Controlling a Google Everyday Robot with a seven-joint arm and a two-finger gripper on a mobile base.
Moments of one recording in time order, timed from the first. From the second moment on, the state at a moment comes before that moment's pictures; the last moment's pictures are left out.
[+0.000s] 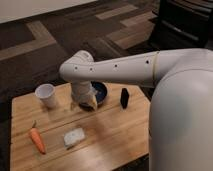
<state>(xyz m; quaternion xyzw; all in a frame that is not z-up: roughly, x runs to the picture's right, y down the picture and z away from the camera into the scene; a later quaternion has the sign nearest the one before) -0.105 0.102 0.704 -0.26 0.23 0.64 0.68</state>
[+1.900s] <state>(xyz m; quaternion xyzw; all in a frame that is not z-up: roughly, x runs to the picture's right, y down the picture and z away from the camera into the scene) -0.105 0.102 0.704 -0.26 0.23 0.64 0.68</state>
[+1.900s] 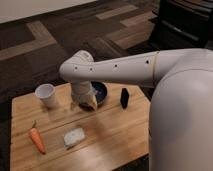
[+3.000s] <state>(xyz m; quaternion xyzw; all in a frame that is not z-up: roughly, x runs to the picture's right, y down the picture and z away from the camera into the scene) -0.284 0.152 0.687 -0.31 0.22 0.39 0.84</state>
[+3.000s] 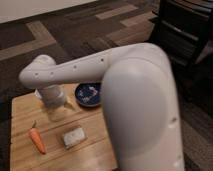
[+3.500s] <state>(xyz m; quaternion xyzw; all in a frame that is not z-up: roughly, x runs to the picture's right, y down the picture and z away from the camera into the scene) -0.360 0.162 0.698 -0.34 0.18 0.33 0.86</state>
